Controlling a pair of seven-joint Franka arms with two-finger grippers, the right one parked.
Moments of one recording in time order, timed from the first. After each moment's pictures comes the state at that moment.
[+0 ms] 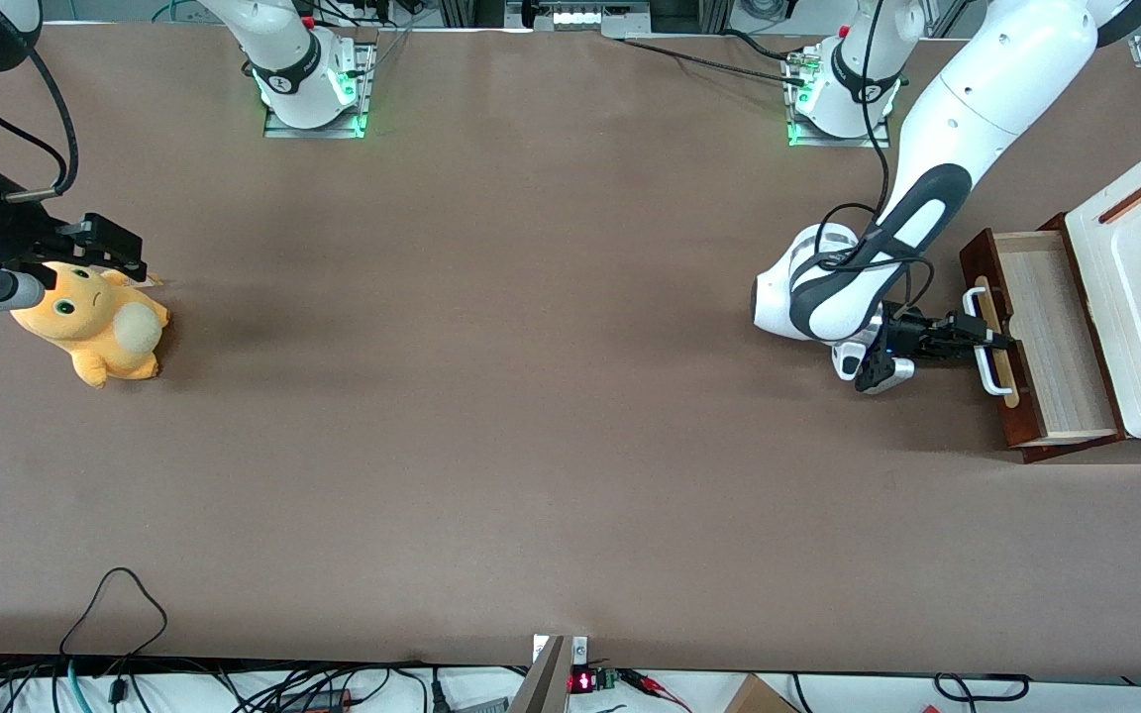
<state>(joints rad) 0.15 0.69 -0.53 -2.07 1.62 1.25 -1.09</state>
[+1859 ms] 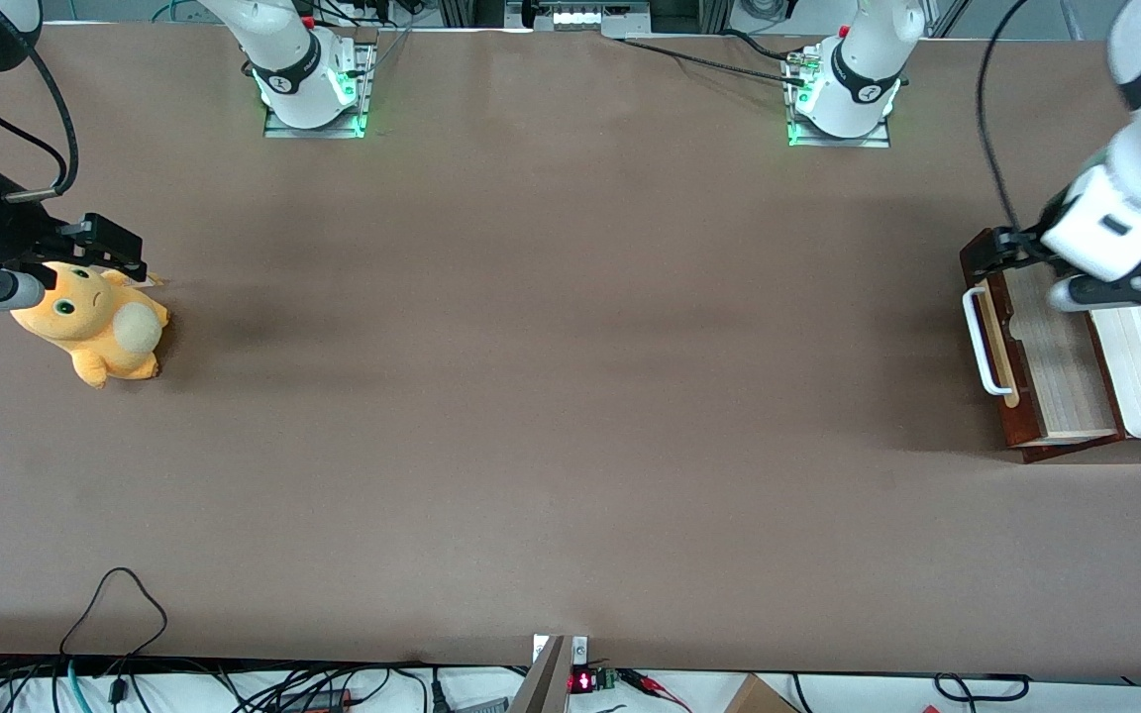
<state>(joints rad) 0.08 -0.02 -0.10 -1.76 0.05 1.69 -0.09</state>
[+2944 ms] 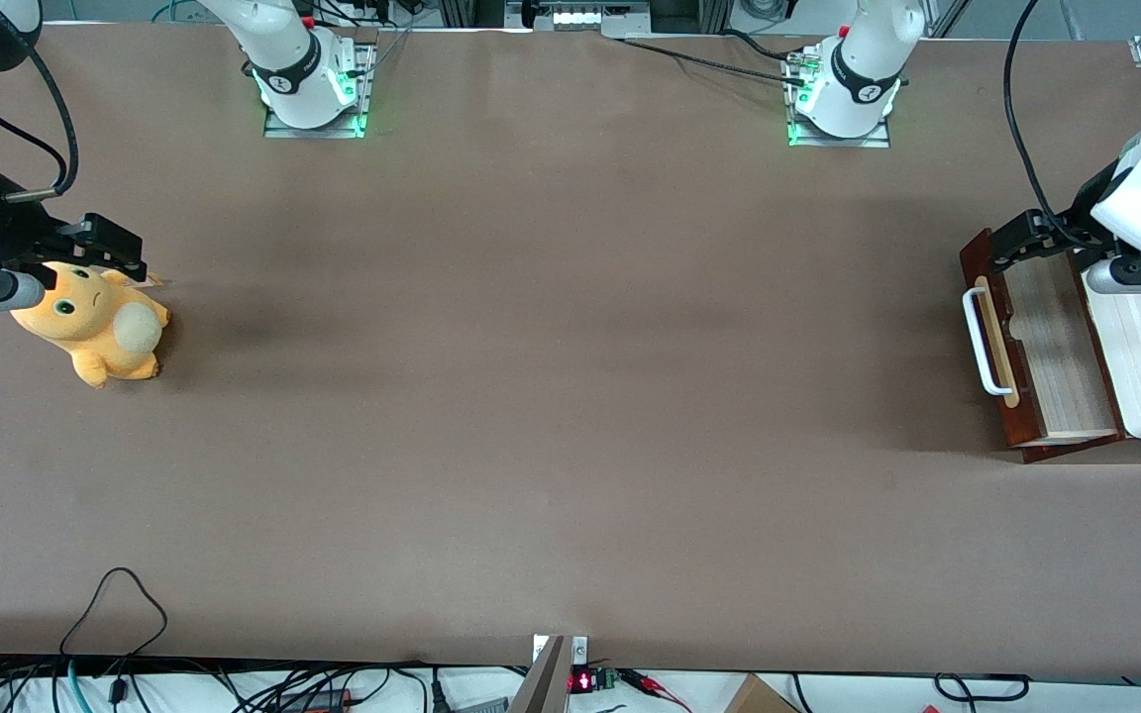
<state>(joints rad) 0.06 -0.03 -0.08 -1.74 0.01 1.69 -0.06</state>
